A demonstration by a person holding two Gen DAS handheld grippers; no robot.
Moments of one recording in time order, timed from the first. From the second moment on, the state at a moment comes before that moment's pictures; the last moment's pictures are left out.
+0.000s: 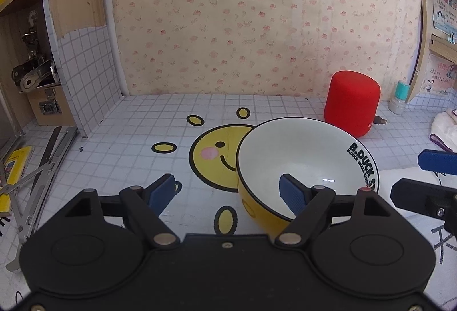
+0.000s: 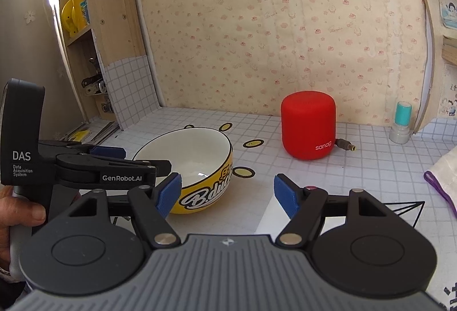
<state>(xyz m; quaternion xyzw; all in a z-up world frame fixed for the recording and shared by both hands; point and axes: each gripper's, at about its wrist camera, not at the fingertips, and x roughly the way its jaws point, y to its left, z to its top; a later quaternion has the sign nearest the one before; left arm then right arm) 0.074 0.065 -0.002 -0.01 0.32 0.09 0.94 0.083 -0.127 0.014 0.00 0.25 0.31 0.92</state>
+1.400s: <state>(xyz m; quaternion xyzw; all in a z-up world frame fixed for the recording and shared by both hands) 0.094 0.074 -0.003 -0.03 0.38 -0.02 0.92 0.082 -0.137 0.010 0.00 0.26 0.30 0.92</state>
